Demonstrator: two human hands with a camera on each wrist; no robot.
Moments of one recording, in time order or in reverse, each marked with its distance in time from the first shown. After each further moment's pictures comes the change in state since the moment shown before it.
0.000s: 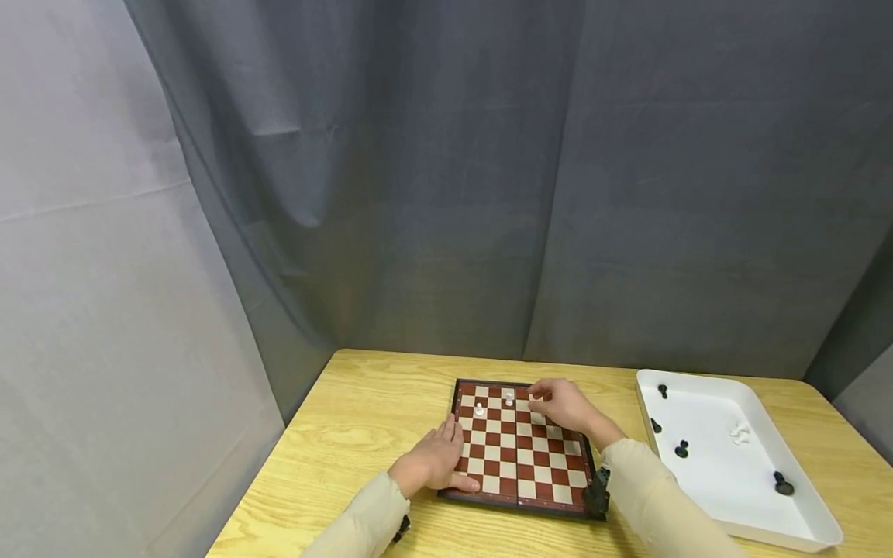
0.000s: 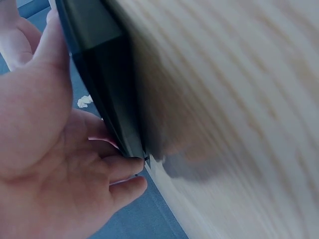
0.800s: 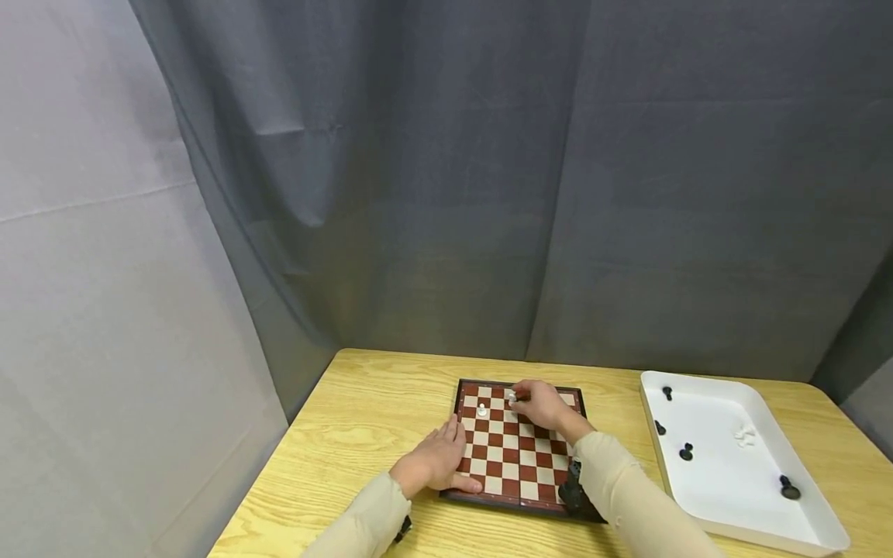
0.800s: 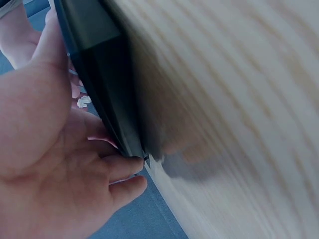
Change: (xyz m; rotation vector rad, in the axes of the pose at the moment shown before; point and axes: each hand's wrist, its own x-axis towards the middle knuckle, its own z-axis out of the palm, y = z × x) left_hand 0.000 -0.003 0.004 -0.038 -0.002 -0.013; right_hand 0.025 -0.007 0.039 0.019 -0.034 0.050
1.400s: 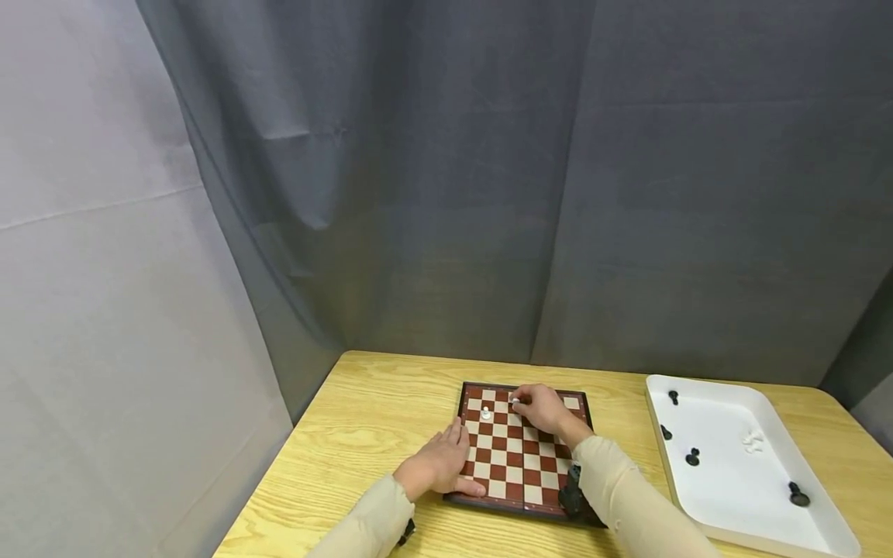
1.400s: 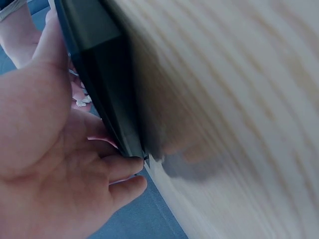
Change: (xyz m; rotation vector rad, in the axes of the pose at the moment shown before) left_hand 0.001 0.000 0.003 0.008 -0.007 0.002; right_hand 0.001 0.002 0.008 -0.016 0.044 -0.032
